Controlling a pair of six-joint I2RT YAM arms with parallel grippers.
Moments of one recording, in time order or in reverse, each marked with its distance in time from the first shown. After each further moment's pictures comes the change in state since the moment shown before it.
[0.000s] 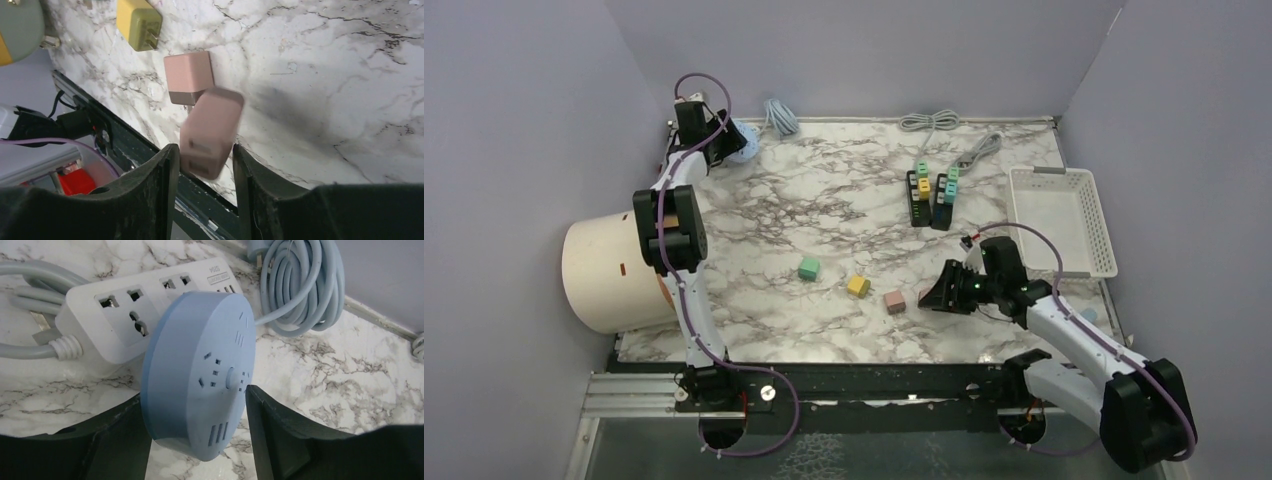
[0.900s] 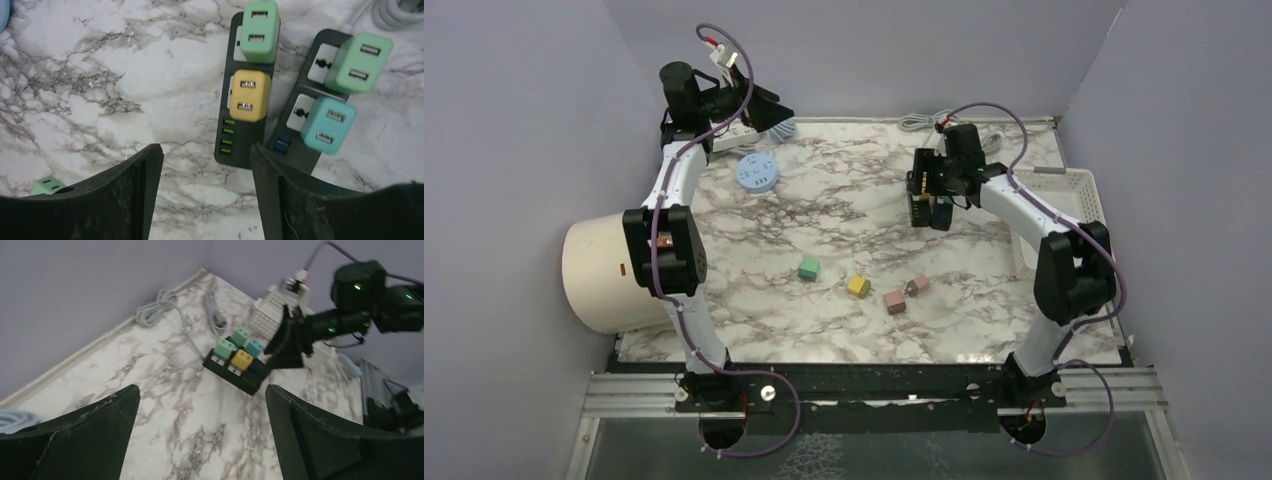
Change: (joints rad) left arm -0.052 -0.248 -0.019 0.360 0.848 0.016; right arm 0.000 0.728 0.890 -0.028 0.466 -0.316
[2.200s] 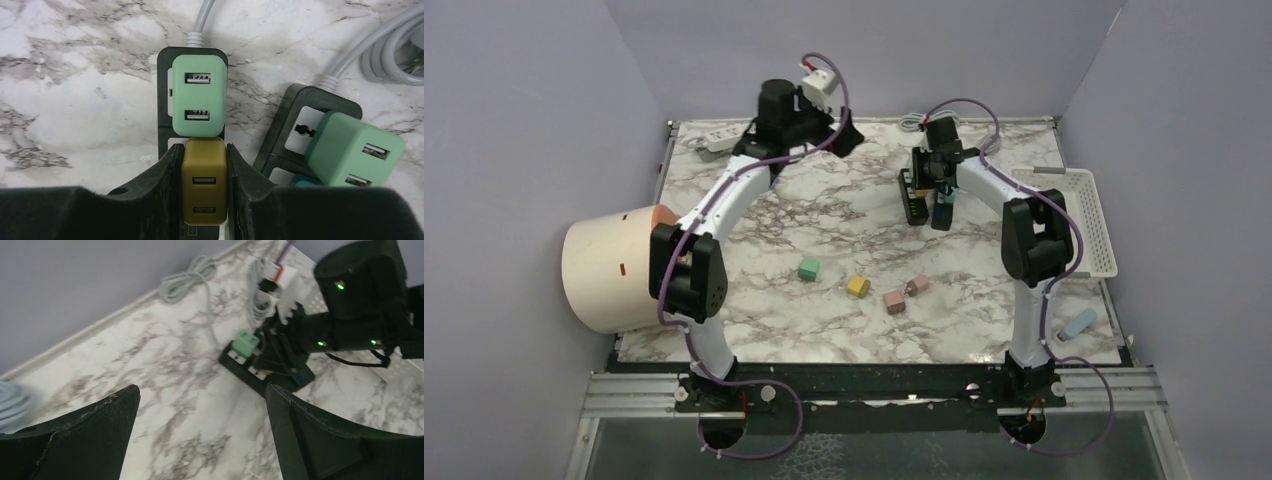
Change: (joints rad) left arm -0.323 -0.142 -0.064 -0.358 -0.545 0.332; right arm -0.006 0.397 0.332 -0.079 0.106 -0.143
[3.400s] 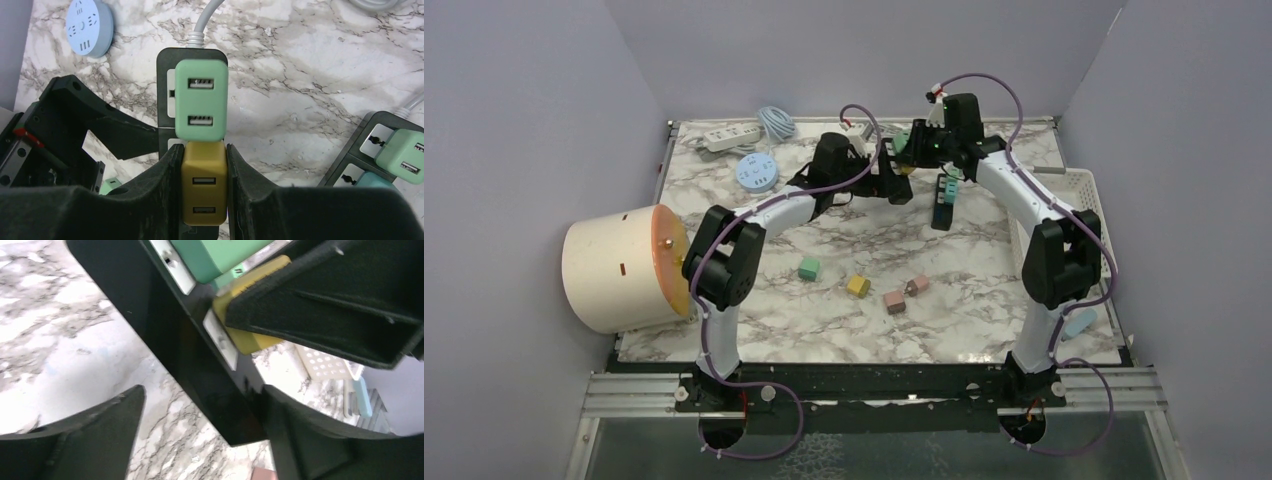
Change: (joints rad) left arm -0.293 0.157 -0.251 0.253 -0.139 -0.439; right arm -0.002 -0.219 -0.001 0.030 -0.319 0.153
